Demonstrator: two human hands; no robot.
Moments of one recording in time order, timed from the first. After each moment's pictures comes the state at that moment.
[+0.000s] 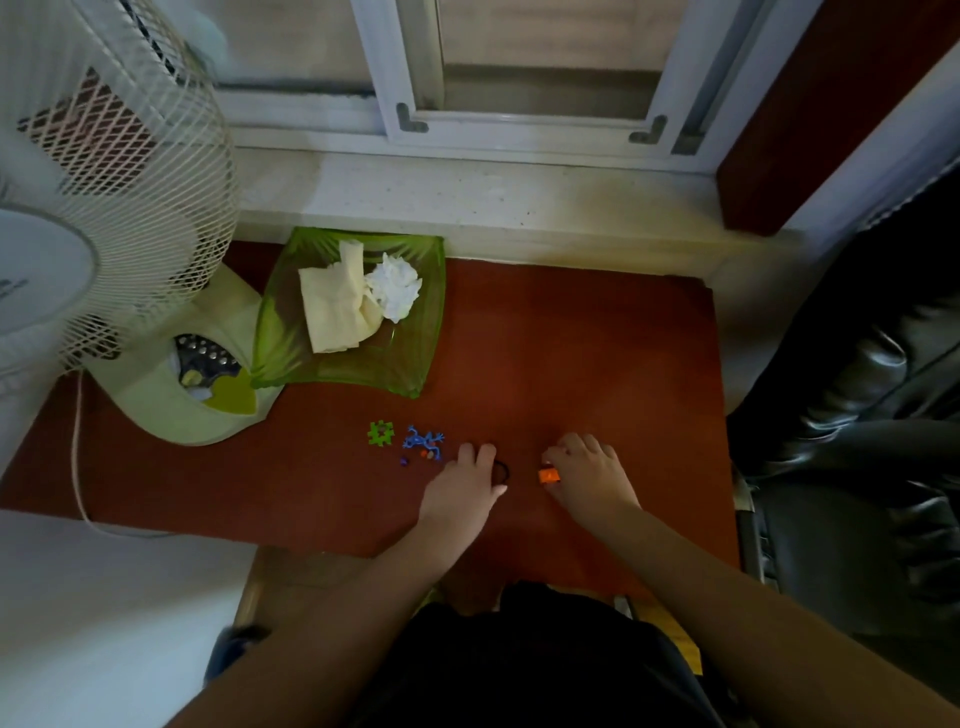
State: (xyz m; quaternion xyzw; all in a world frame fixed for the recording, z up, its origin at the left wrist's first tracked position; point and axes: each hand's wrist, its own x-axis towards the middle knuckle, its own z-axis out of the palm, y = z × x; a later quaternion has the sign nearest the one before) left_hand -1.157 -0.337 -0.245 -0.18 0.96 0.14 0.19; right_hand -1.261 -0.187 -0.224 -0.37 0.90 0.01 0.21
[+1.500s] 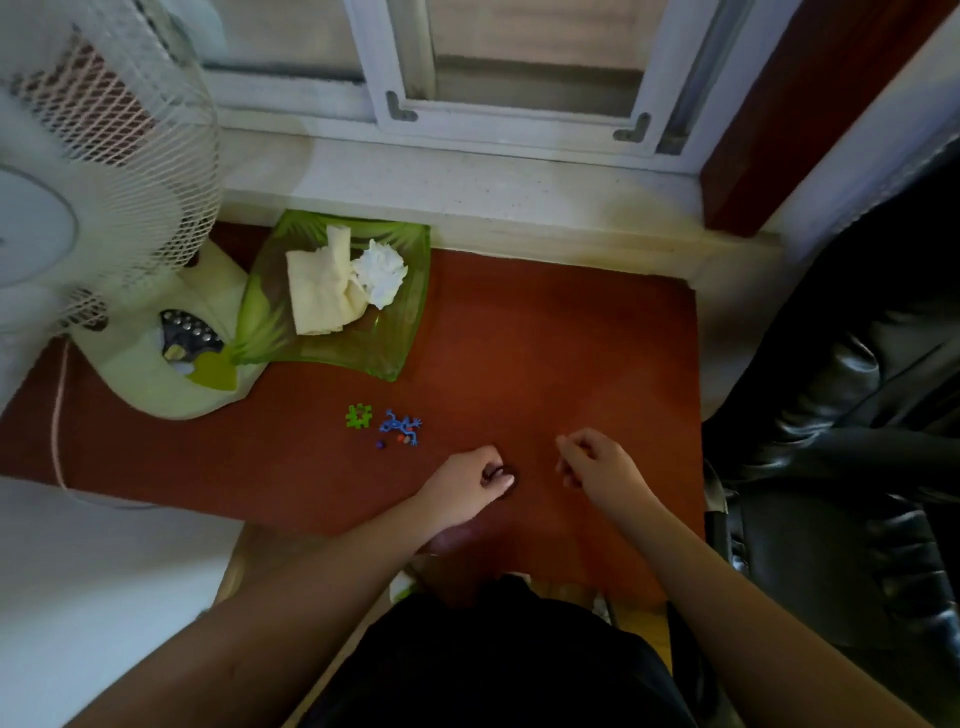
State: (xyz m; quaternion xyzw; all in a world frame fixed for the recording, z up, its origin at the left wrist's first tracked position) left_hand -1.172 -0.319 -0.244 -0.20 0.85 0.44 0.20; right_hand -1.278 -0.144 -0.196 -0.05 0.82 -0.43 0.38
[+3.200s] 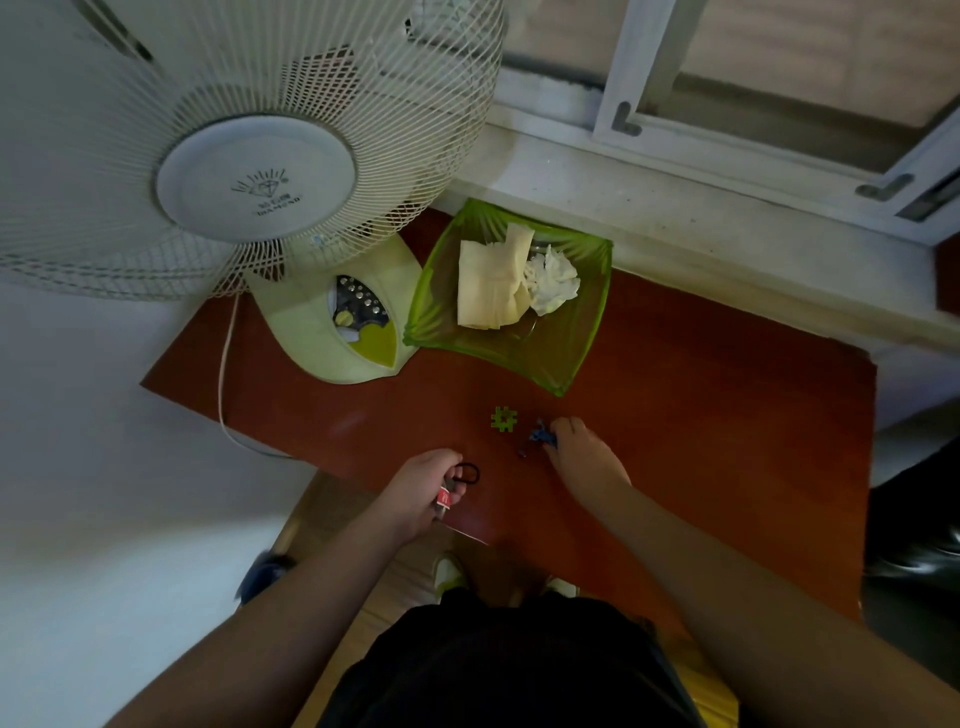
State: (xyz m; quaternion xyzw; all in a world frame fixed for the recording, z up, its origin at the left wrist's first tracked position) left_hand -1.046 -0.474 -0.235 -0.56 0.41 0.72 0.02; right_hand -1.223 -0.337 -0.248 -0.43 0.87 -0.04 0.24
